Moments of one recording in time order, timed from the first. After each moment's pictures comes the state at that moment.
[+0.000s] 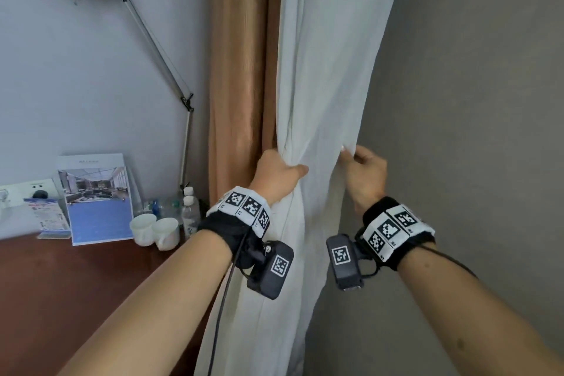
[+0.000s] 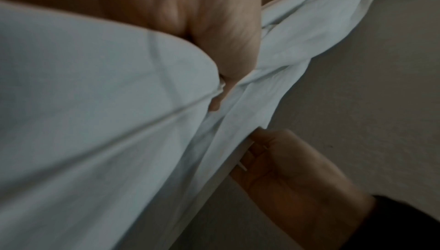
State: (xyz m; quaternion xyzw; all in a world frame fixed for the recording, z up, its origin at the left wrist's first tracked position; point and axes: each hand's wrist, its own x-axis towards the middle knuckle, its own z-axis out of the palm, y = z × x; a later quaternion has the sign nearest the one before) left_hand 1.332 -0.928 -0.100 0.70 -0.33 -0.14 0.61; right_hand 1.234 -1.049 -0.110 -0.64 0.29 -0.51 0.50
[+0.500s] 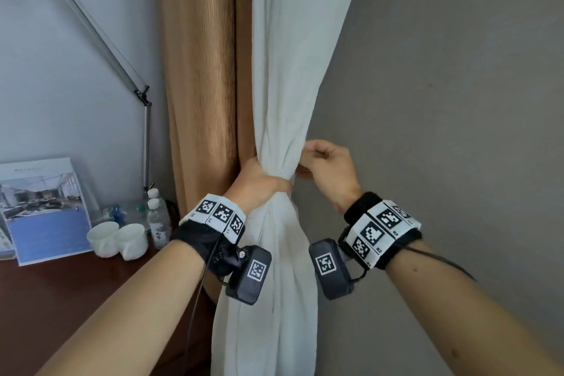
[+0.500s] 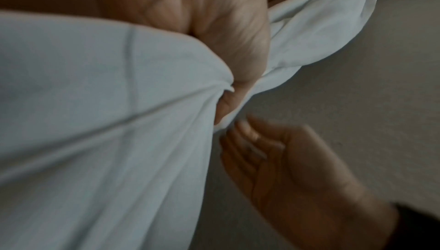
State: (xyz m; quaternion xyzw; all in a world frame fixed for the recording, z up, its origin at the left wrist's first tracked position) left_hand 1.333 -0.950 -0.124 0.66 -0.39 -0.23 0.60; right_hand 1.218 -1.026 -0.098 -0.67 0.23 -0.40 0.58
